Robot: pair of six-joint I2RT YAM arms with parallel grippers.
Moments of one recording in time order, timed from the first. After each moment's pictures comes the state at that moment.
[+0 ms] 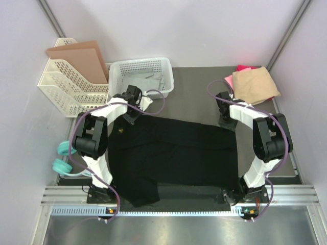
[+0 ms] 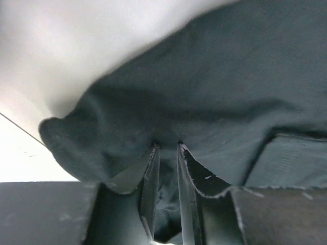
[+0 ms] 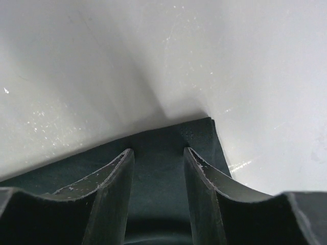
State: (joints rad) left arm -0.28 1.86 1.32 -0.68 -0.04 0.48; right arm 0.25 1.76 1.10 -0.67 0.39 0.63
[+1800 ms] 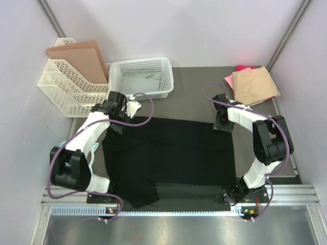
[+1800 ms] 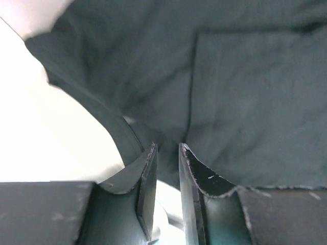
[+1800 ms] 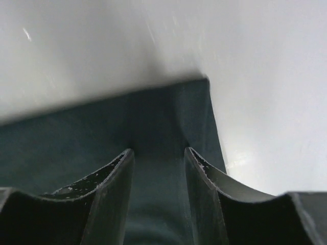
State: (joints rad) left arm -0.22 1.43 1.11 -0.83 0.02 0.48; right arm 0.29 1.71 1.05 -0.65 0.33 0.57
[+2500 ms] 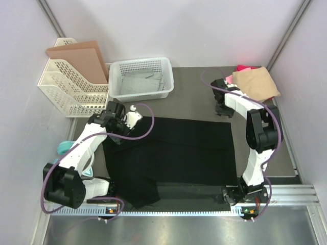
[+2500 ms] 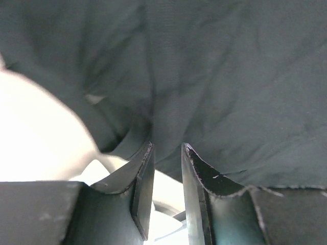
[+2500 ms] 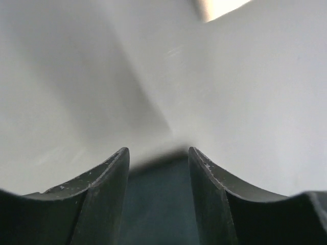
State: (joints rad) left arm -0.25 1.22 0.96 -0.90 0.06 0.52; right arm 0.24 1.93 1.40 -0.71 0.46 0.52
